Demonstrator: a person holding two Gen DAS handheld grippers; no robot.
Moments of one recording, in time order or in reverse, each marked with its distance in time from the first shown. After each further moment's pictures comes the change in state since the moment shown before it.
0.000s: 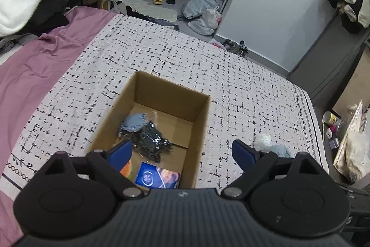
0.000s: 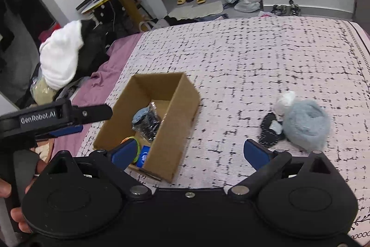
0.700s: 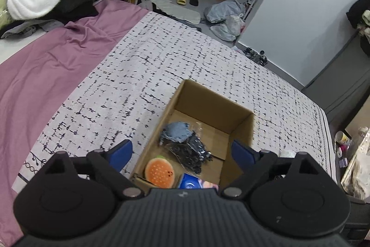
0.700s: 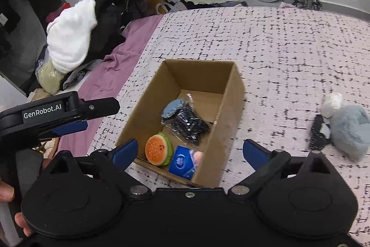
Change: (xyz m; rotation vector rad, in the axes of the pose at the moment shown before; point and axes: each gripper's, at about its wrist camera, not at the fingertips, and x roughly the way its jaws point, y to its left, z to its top) left arm -0.001 0.073 0.017 -0.107 -0.005 0.038; right arm 0.049 0.074 0.009 -0.061 0.086 0.025
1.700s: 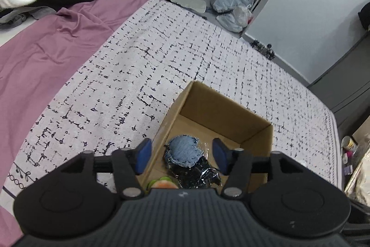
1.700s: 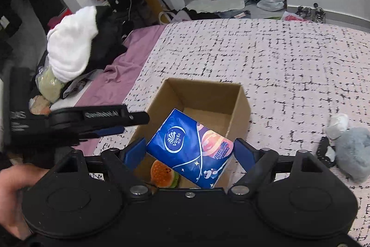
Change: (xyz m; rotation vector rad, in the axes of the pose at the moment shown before) left arm 0.059 0.015 0.028 -0.055 0.062 0.007; right arm 0.018 0.007 0.023 -0.023 -0.035 0.014
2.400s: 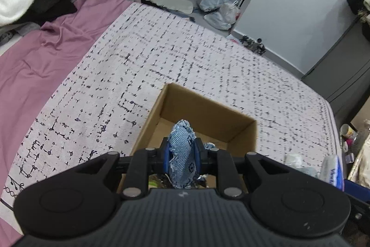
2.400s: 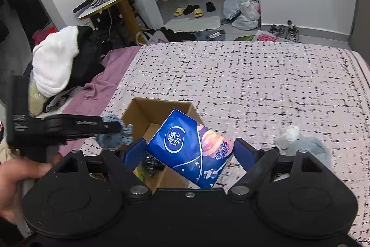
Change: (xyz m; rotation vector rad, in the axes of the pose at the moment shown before) left arm 0.014 -0.031 0.000 0.090 0.002 -0.002; right arm -0.049 -0.042 0.001 0.007 -0.099 -0.104
